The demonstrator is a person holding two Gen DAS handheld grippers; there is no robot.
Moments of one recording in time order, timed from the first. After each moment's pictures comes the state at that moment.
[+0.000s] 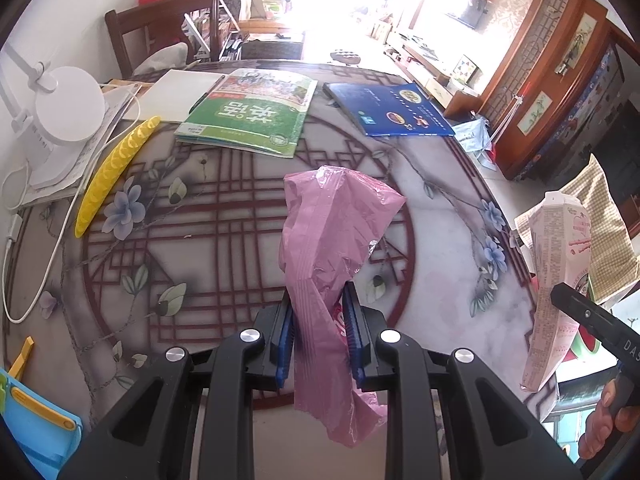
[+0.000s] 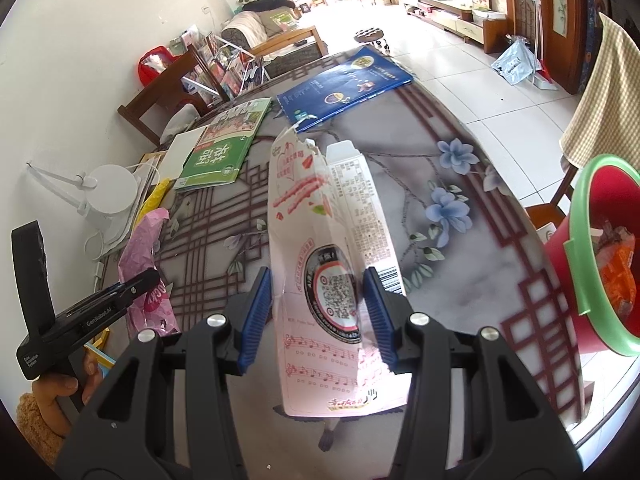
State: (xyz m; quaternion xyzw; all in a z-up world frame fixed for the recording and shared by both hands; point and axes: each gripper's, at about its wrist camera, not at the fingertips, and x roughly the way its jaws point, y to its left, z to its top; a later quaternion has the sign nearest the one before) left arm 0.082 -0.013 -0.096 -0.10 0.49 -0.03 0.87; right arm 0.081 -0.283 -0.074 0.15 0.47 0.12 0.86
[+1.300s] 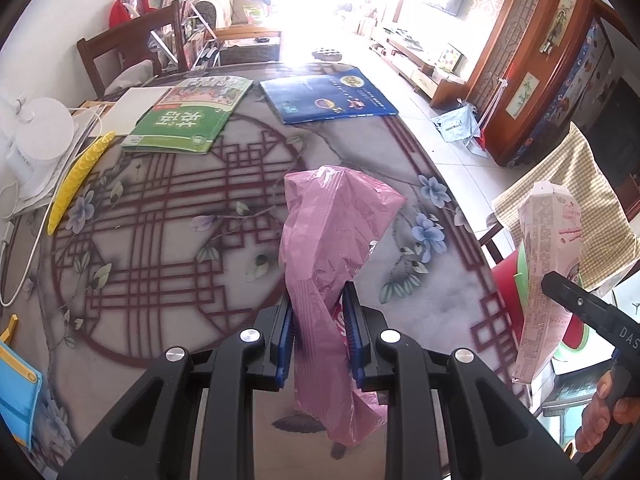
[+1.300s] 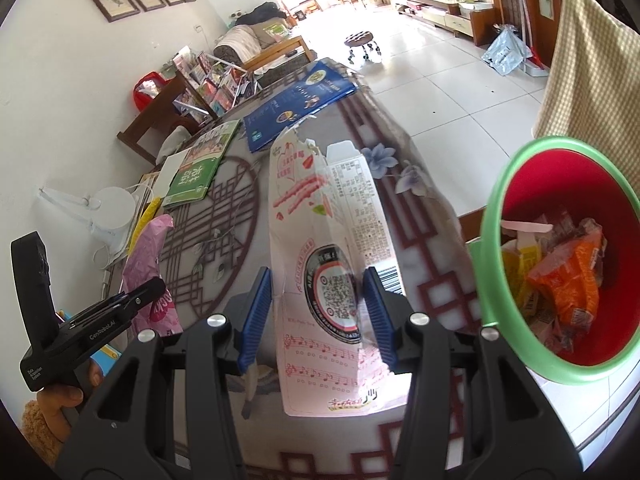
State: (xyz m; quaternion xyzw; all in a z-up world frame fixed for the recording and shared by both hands) left arm 0.065 -0.148 -0.080 -0.07 0.48 -0.03 0.87; right arm 0.068 -0.415 -0.079 0.19 0.46 0.13 0.86
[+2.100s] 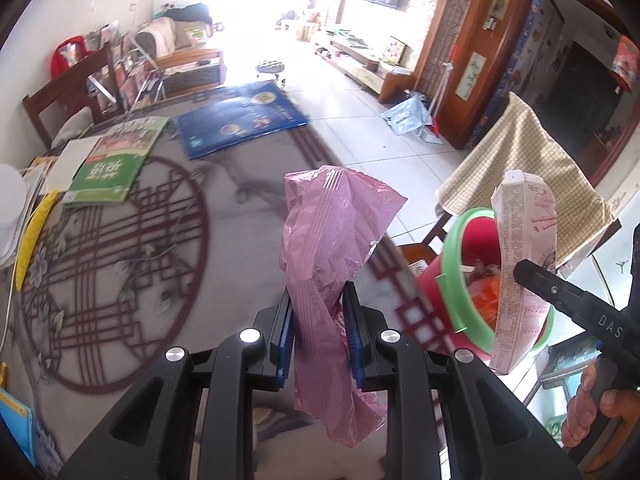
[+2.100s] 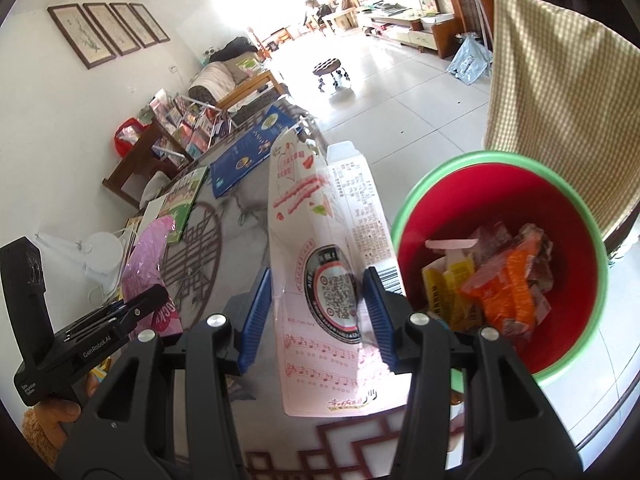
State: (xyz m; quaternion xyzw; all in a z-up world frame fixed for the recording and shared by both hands) left arm 0.071 -0.256 -0.048 -0.02 0.46 -0.11 0.88; right arm 0.048 -0.501 -0.060 0.22 0.42 0.07 0.88
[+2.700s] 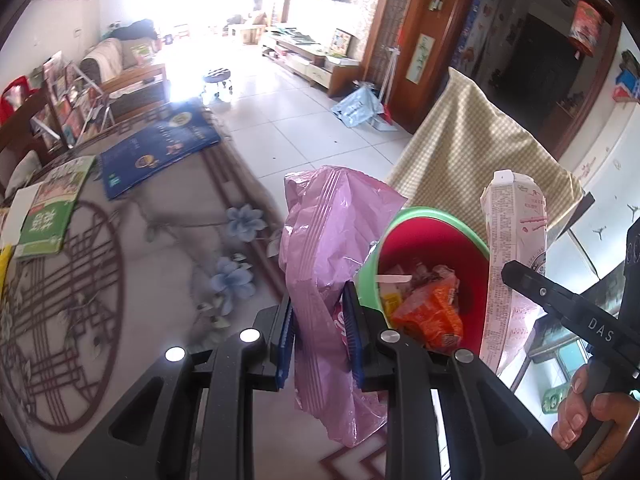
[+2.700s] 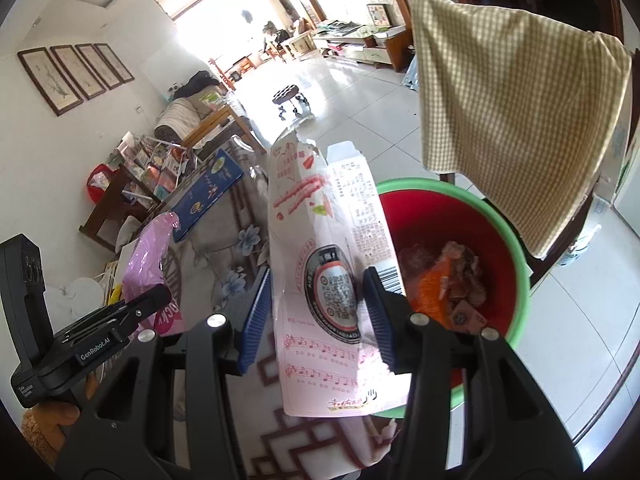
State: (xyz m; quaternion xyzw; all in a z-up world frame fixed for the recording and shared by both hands) left arm 0.092 -0.358 -0.040 0.01 0.46 -0.19 0.87; right arm 0.031 -0.590 -0.062 0.26 0.40 0.00 0.88
